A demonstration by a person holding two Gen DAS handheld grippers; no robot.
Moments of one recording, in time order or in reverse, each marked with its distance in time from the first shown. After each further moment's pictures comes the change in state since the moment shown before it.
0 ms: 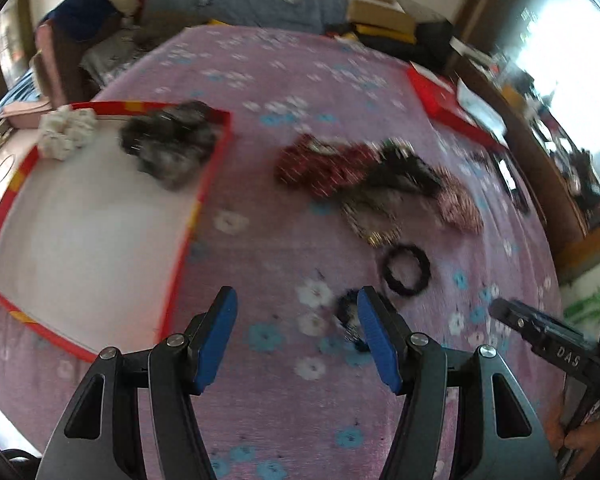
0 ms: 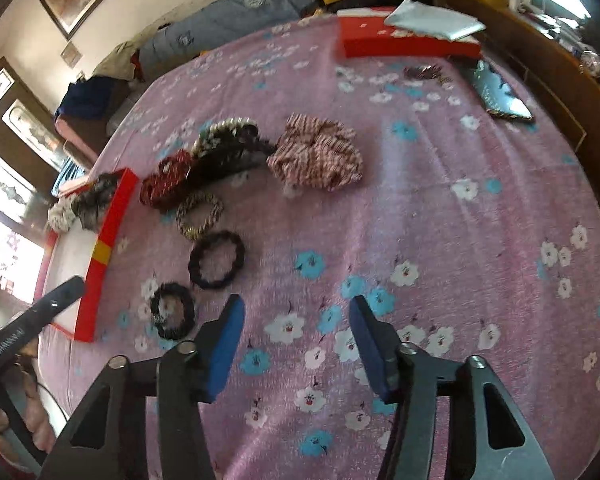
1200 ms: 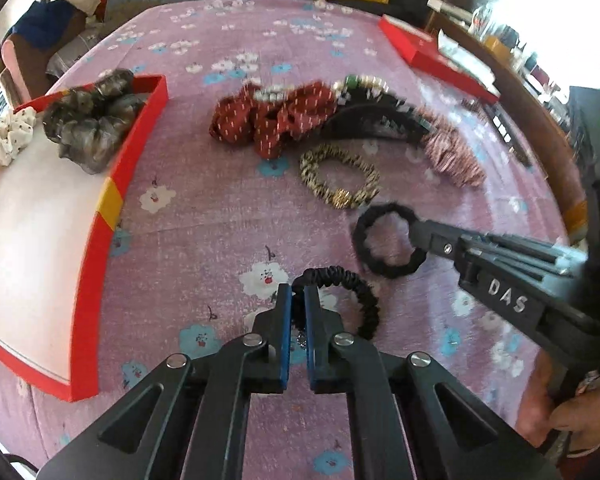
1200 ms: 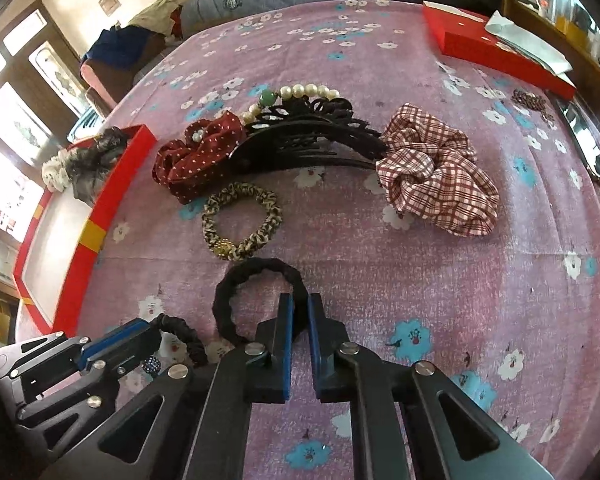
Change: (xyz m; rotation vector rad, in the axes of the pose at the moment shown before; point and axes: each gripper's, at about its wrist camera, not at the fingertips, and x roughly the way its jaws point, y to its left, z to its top) left arm 0.043 -0.028 -0.006 0.077 0.073 -0.033; right arm 0.073 0.055 0.031 -0.174 0.056 0.026
